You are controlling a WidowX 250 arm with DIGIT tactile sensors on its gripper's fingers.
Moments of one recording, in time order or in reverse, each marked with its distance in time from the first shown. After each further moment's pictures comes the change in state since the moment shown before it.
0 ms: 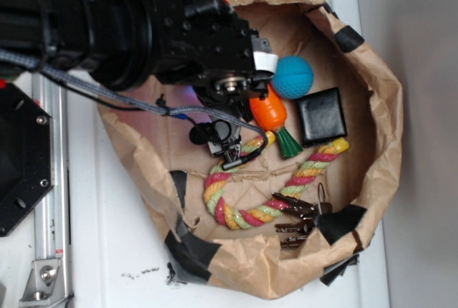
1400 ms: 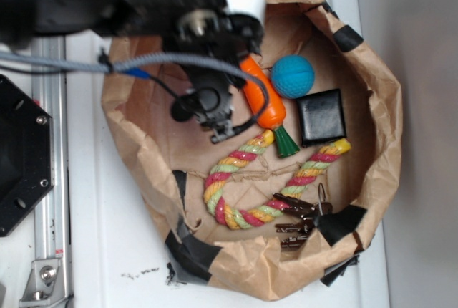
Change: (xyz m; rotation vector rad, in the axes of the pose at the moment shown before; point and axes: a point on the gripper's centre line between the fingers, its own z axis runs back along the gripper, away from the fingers) arm -0.010 0.019 0.090 -0.083 -0.084 0.008
